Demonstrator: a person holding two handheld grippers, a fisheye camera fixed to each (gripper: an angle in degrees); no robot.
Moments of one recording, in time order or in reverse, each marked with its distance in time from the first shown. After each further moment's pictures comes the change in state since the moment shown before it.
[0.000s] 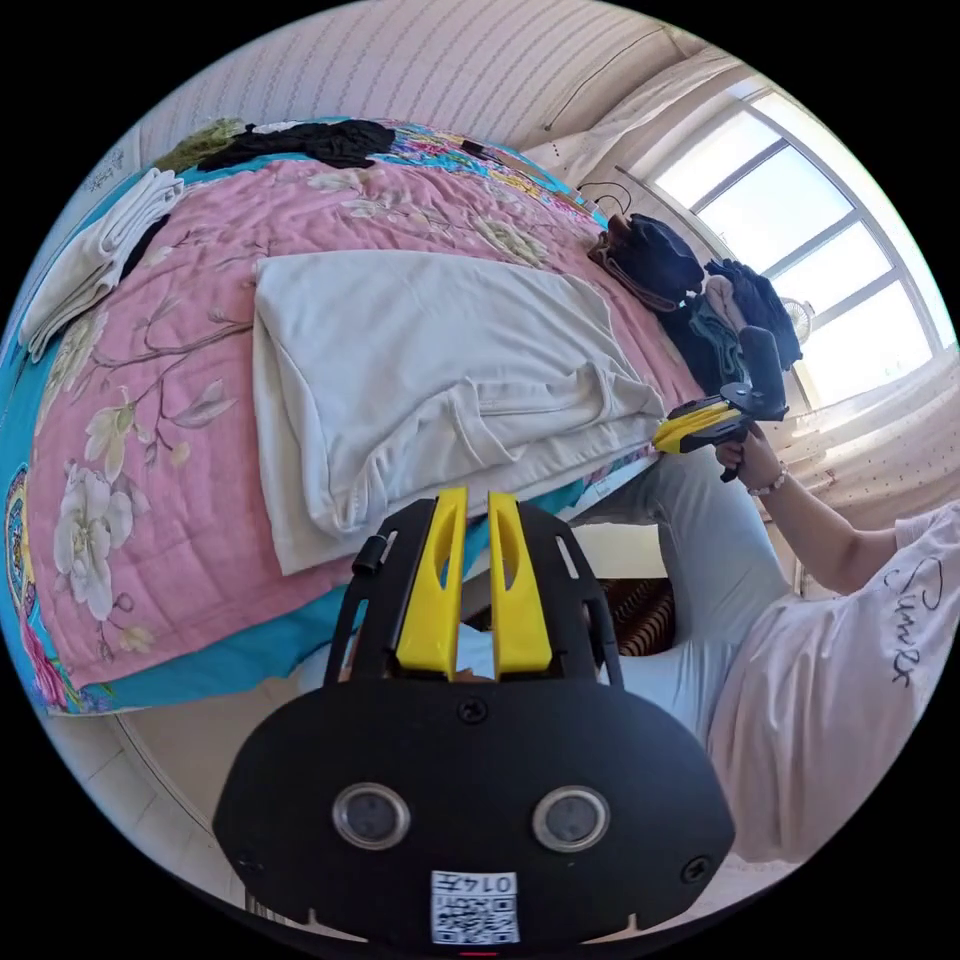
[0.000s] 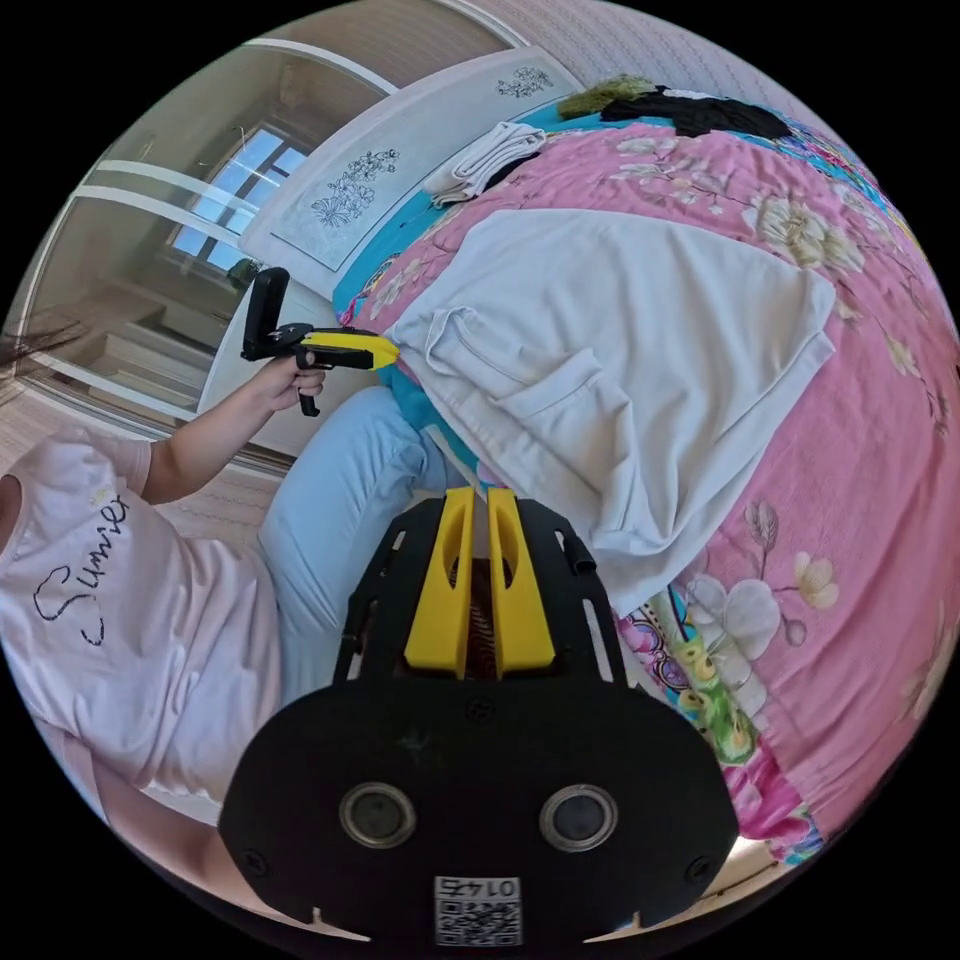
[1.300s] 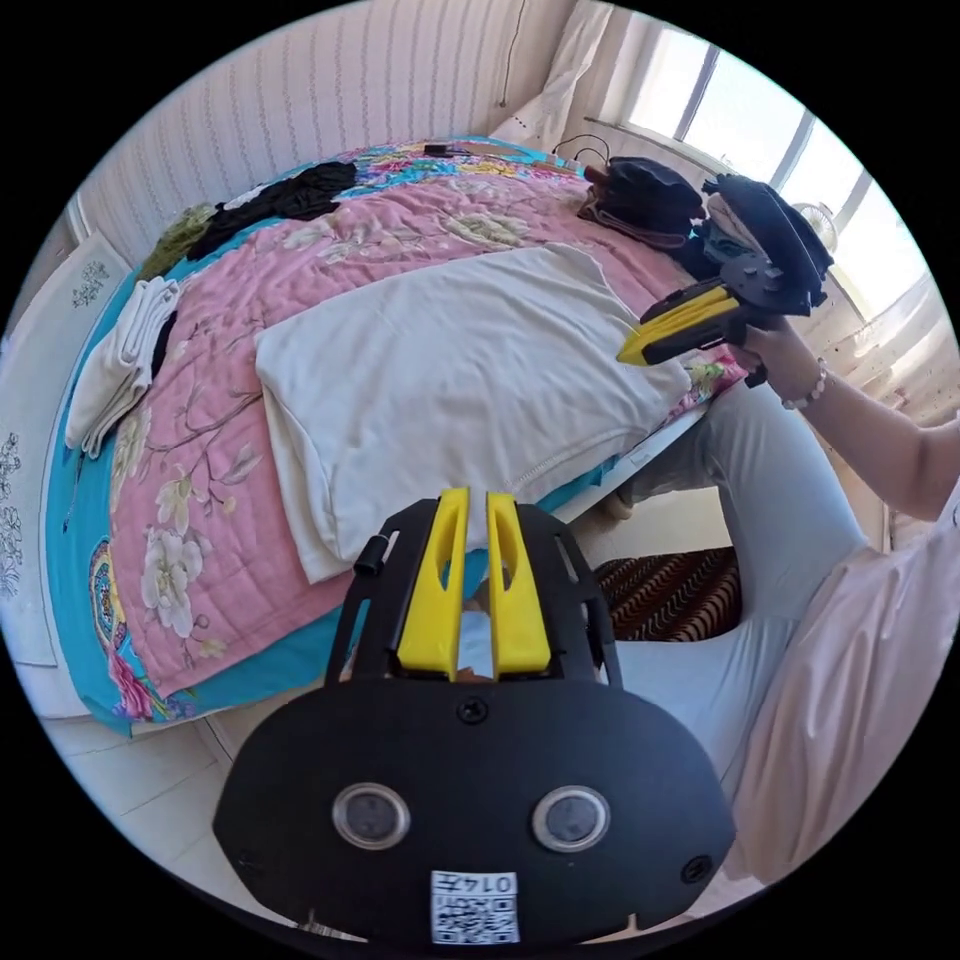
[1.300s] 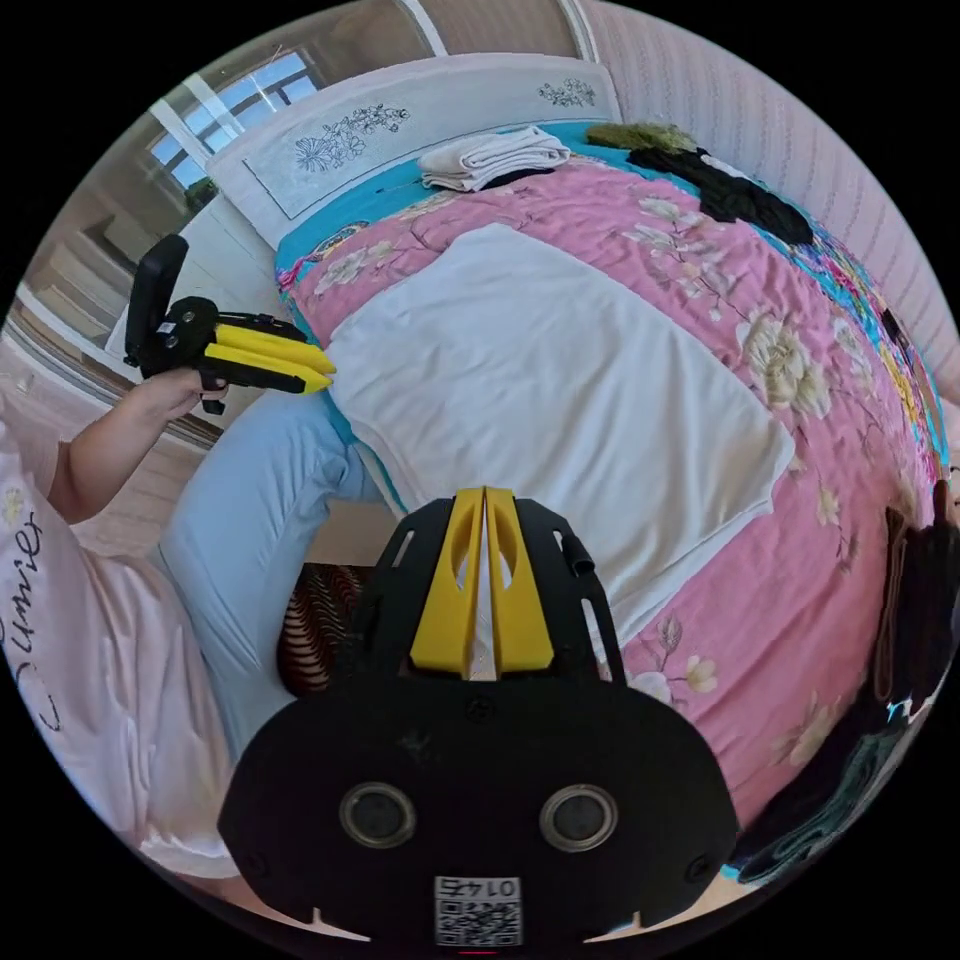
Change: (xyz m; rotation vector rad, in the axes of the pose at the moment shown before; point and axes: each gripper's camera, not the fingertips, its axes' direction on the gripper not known) left arm 0.105 0.075 0.109 0.001 -0.289 0.167; right arm -0.053 -0.093 0.072 -0.030 0.371 -0.159
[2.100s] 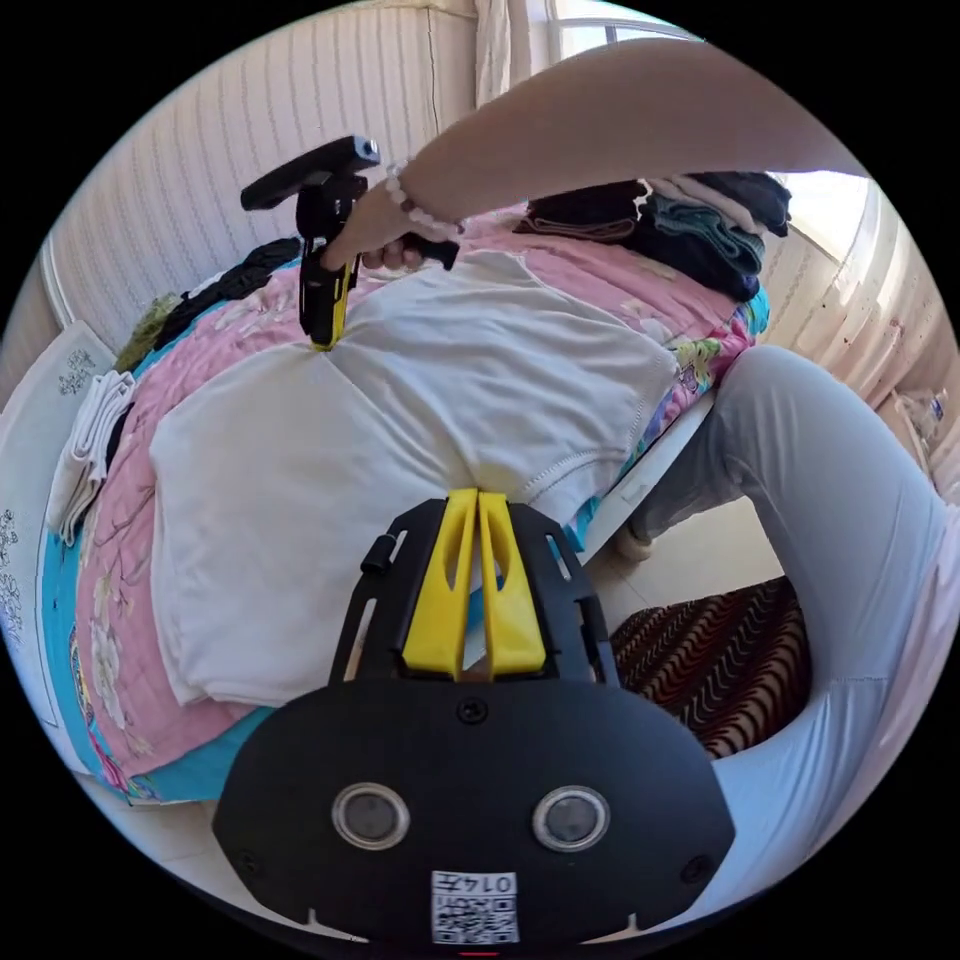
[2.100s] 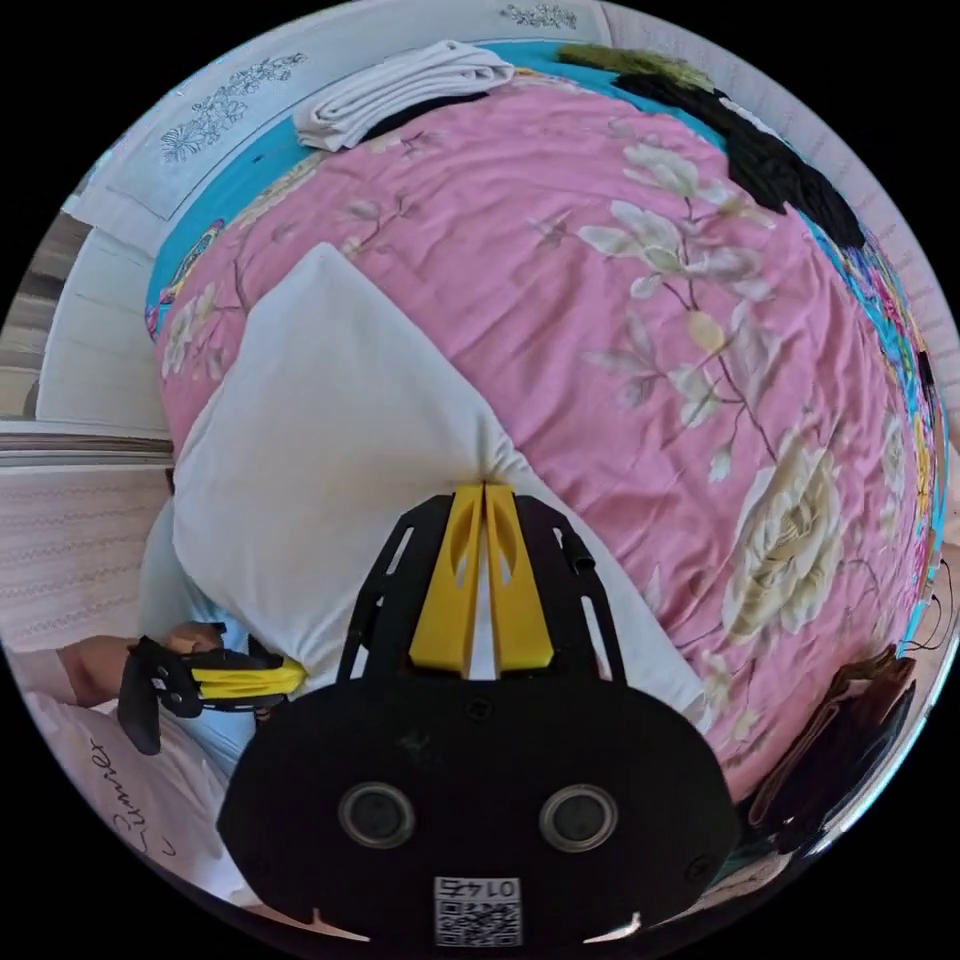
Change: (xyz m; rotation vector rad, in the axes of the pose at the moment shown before) left arm 0.116 0.035 0.144 0.186 -0.052 0.161; right arm 0.120 -0.153 0.074 -0.252 0.055 0.073
